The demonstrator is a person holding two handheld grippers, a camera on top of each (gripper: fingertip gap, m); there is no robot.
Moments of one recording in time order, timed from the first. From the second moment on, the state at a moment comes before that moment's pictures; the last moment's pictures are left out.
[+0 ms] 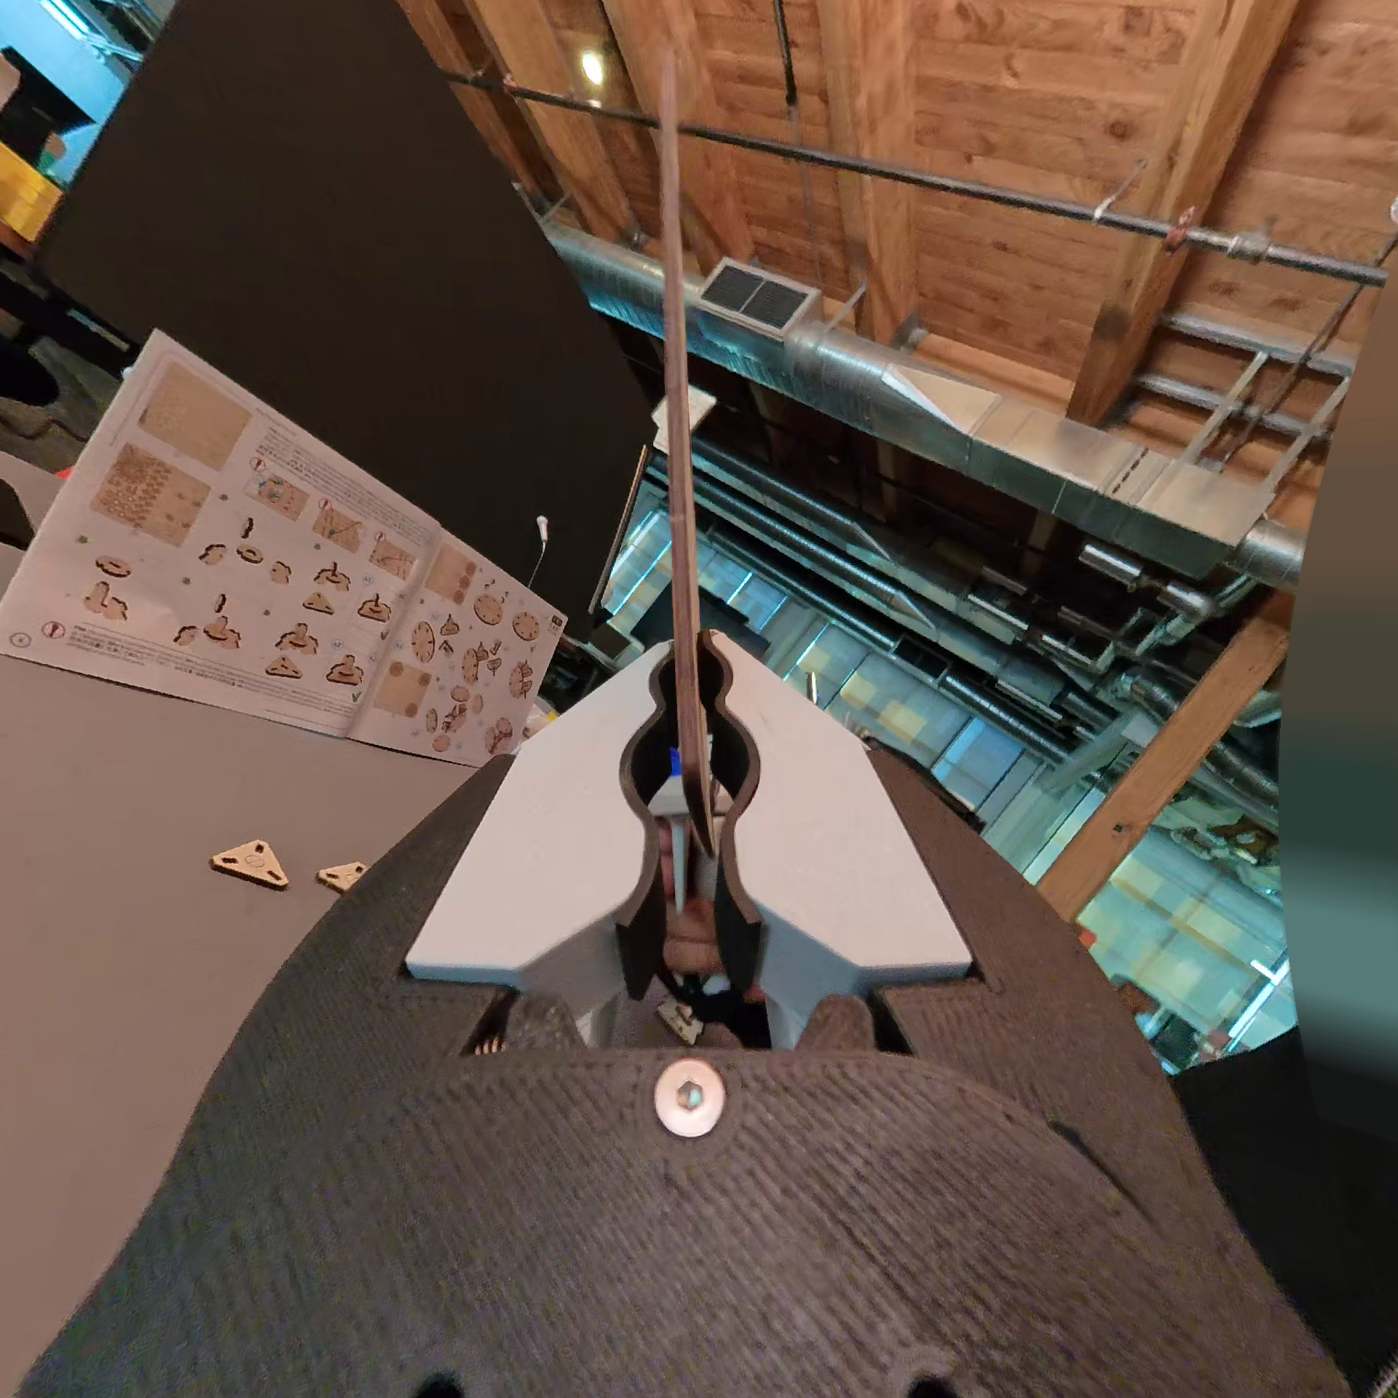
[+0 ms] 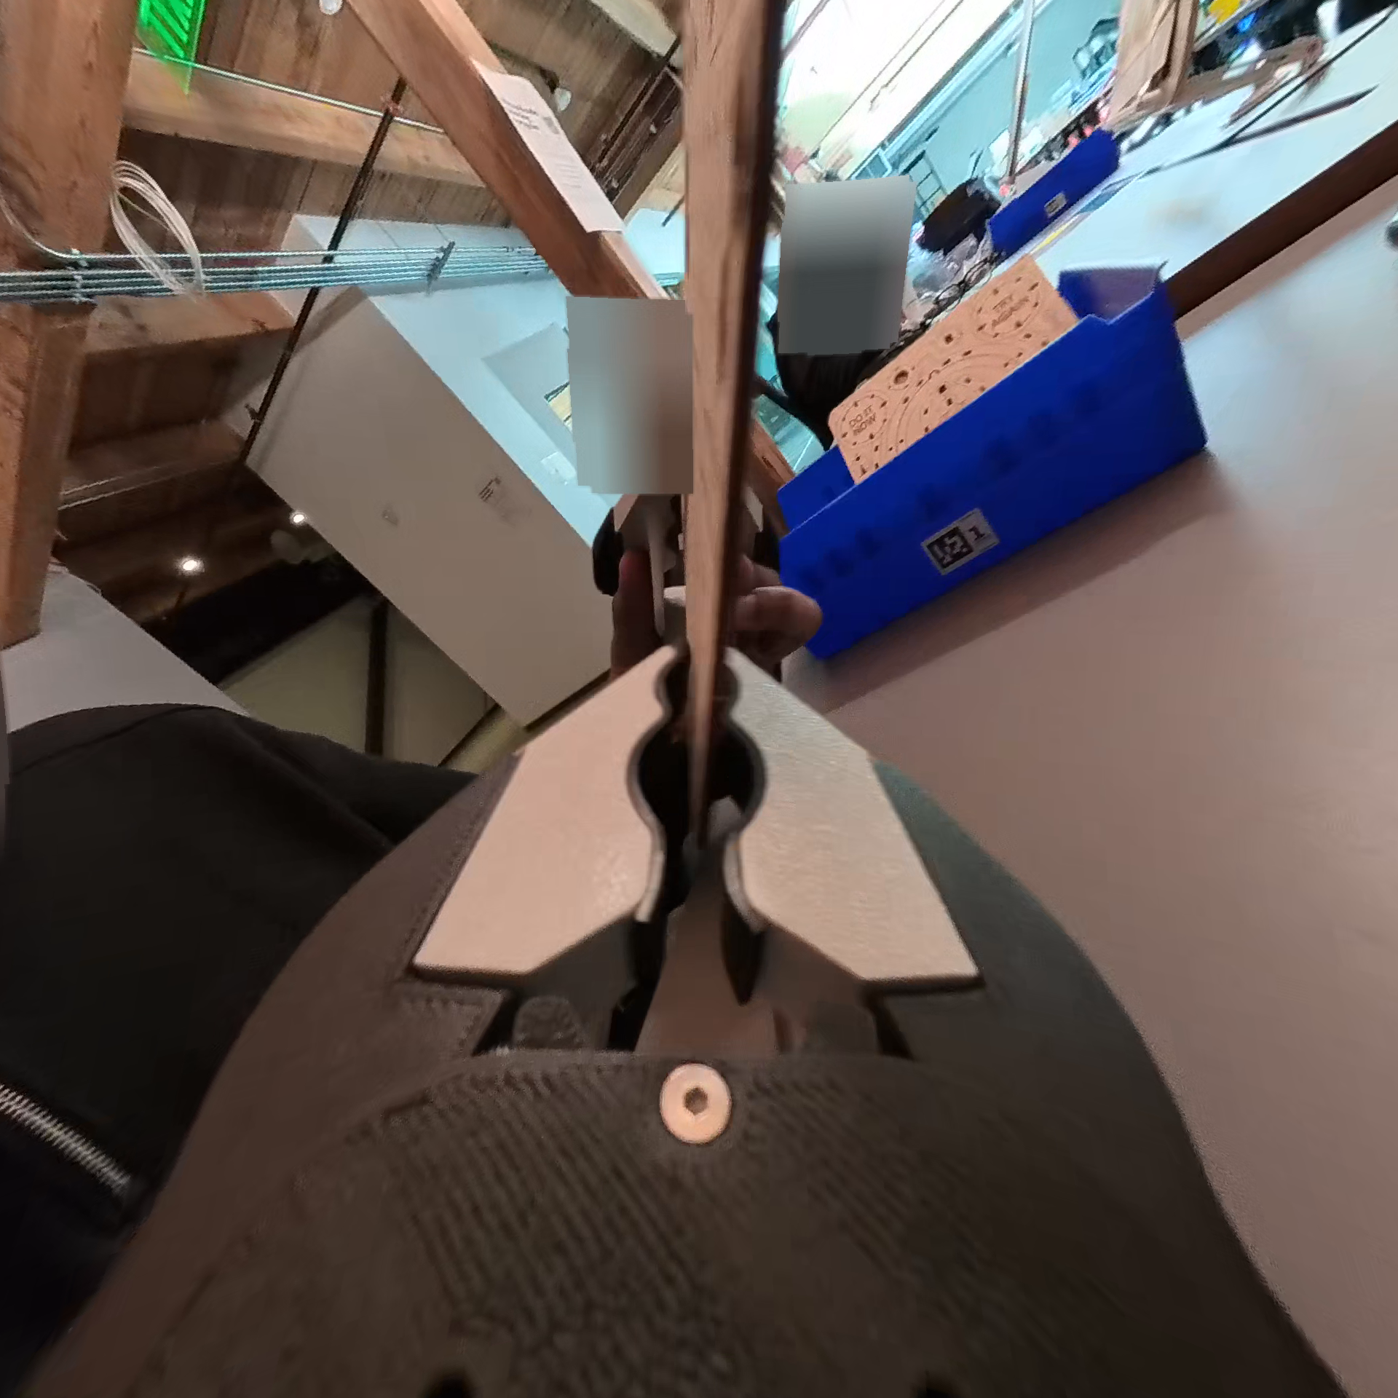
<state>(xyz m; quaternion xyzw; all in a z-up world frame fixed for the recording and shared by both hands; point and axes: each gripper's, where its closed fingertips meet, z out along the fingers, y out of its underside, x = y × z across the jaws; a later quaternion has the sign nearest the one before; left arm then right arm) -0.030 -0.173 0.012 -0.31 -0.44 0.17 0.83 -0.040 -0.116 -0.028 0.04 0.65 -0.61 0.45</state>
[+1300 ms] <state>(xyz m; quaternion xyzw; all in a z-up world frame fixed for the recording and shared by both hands) -0.036 -0.096 -0.030 -0.49 -0.42 0.08 0.76 -0.118 -0.073 0.021 0.11 0.53 -0.73 0.41</state>
